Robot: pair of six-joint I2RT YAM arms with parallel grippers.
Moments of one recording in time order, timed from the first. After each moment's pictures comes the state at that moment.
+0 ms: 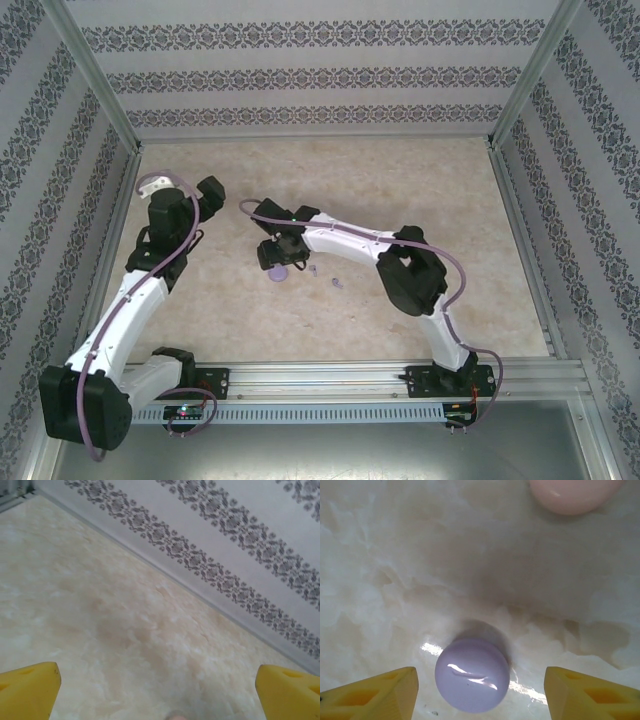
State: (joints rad) left arm -0.10 1.02 0.79 -0.14 -0.18 -0.68; right arm 0.92 2.17 1.76 -0.81 0.00 0.59
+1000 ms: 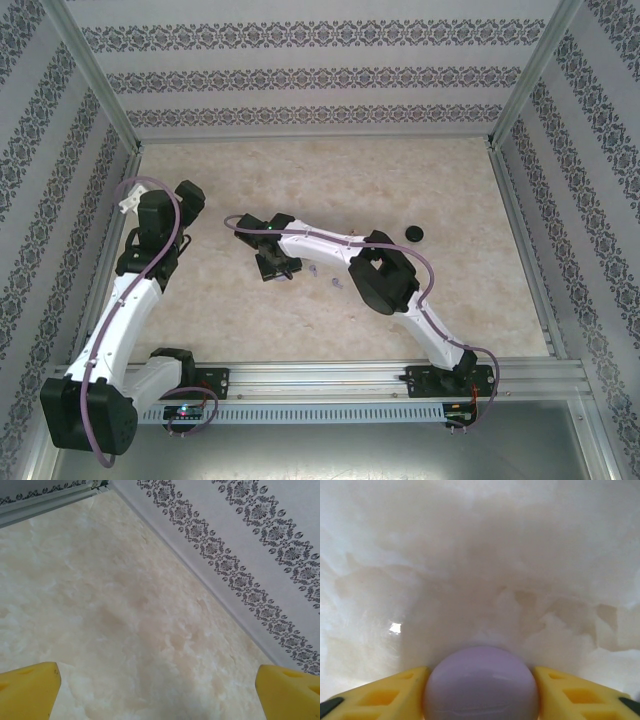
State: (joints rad) left arm -0.04 1.01 0.83 -0.31 -0.25 -0.84; right arm 0.97 2.36 1.96 -1.02 0.08 0.67
